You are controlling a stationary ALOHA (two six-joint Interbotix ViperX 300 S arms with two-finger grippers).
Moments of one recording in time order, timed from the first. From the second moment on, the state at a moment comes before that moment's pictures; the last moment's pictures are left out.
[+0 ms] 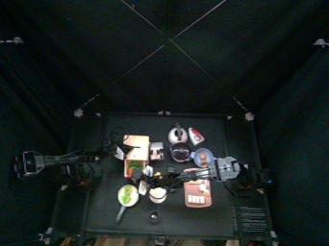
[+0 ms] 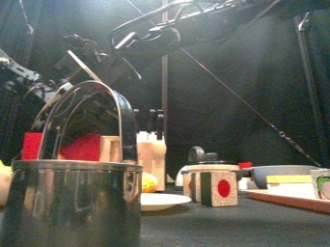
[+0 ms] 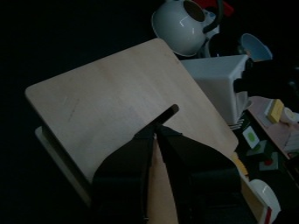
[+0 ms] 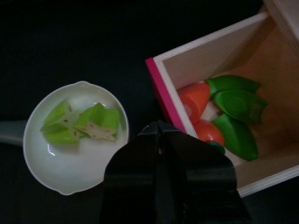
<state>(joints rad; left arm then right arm) 0.43 -0.48 1.20 -0.61 -0.17 0.01 0.08 0.54 -0.11 -0.72 0.35 0.98</state>
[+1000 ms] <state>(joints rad) 0.43 -0.48 1.19 -0.61 -0.15 0.01 -0.01 0.54 -0.12 -0.75 0.37 0.99</state>
